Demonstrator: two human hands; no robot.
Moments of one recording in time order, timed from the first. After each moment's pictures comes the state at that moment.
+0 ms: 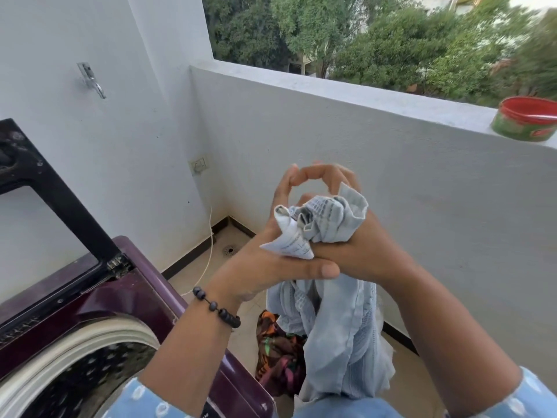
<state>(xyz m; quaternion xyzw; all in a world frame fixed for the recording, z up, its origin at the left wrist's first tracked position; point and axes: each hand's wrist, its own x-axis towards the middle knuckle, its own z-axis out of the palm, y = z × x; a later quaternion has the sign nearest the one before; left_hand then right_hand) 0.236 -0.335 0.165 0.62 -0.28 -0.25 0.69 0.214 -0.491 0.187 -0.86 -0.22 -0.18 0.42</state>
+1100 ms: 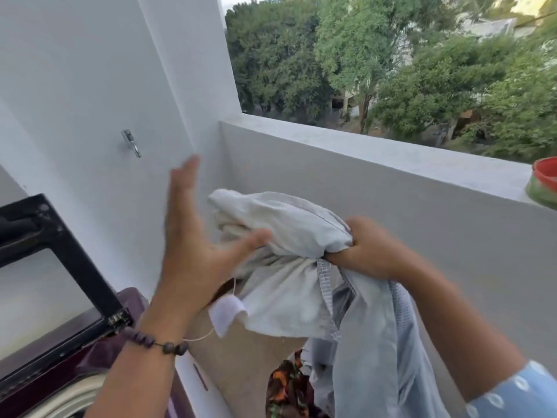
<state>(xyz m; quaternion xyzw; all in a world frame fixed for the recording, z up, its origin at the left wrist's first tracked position) 0.280 -0.369 0.237 0.85 -0.15 0.28 0.41 0.318 -0.608 0.203 -0.91 -0.14 0.00 0.39</state>
